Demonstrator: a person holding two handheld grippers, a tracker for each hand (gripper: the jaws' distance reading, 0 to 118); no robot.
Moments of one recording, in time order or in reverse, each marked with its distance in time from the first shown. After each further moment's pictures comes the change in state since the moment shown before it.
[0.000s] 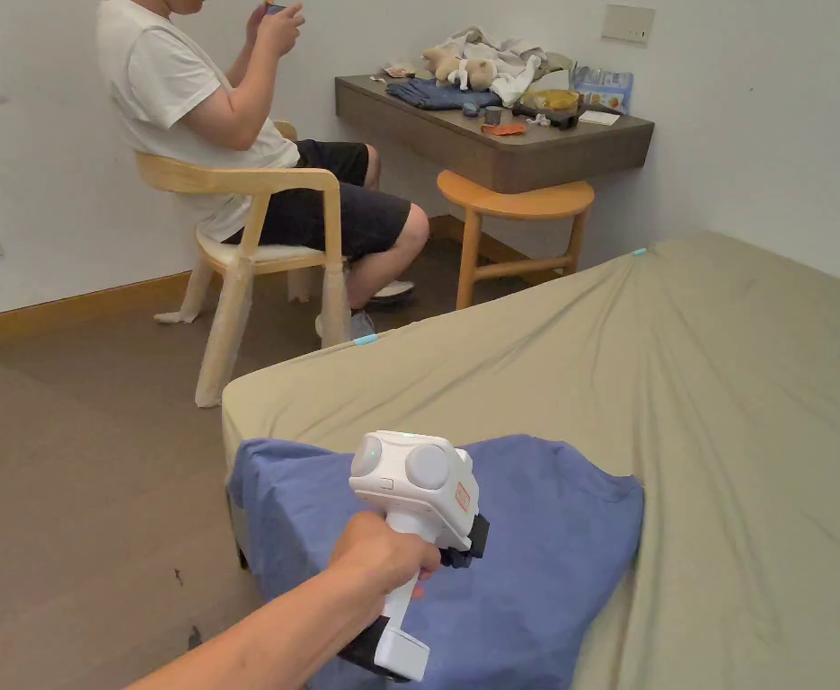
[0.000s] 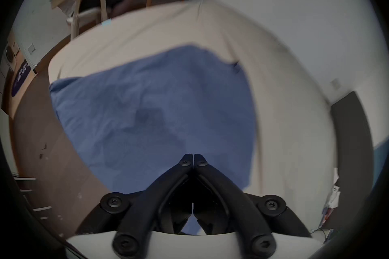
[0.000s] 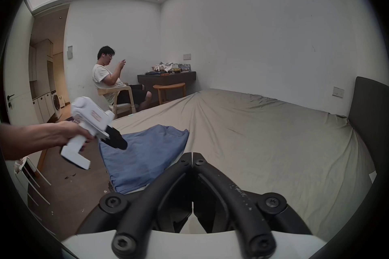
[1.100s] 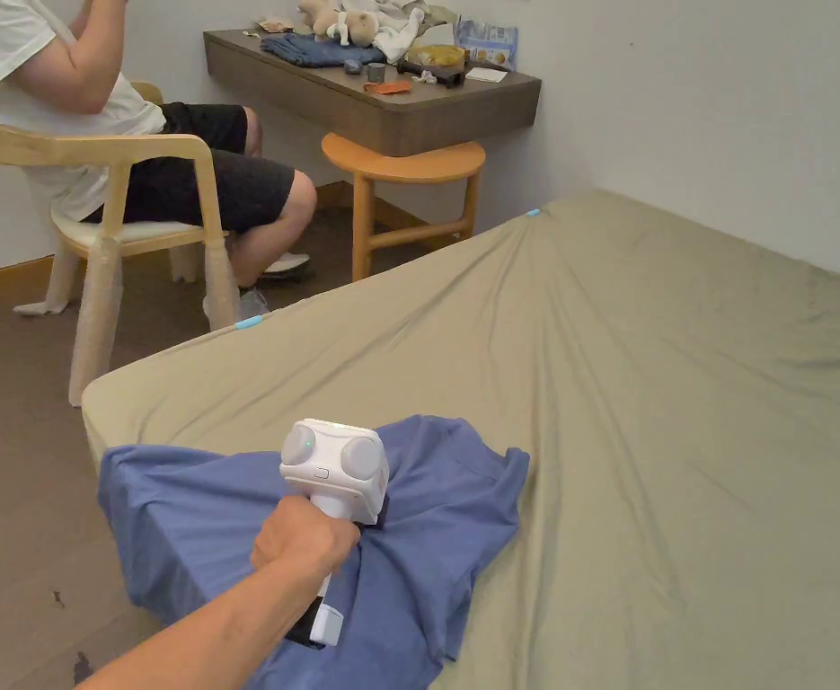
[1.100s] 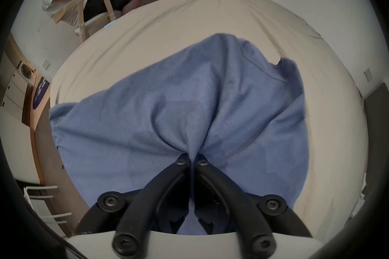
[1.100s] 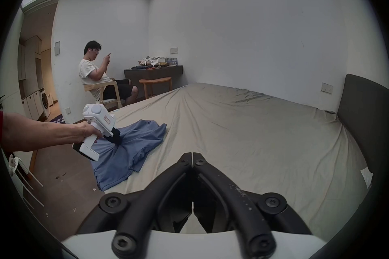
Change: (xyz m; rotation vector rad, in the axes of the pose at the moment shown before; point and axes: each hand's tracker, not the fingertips) left arm 0.007 0.047 -0.063 0.030 0.177 -0.043; right arm 0.029 -0.004 0.001 -0.036 -0.094 -0.010
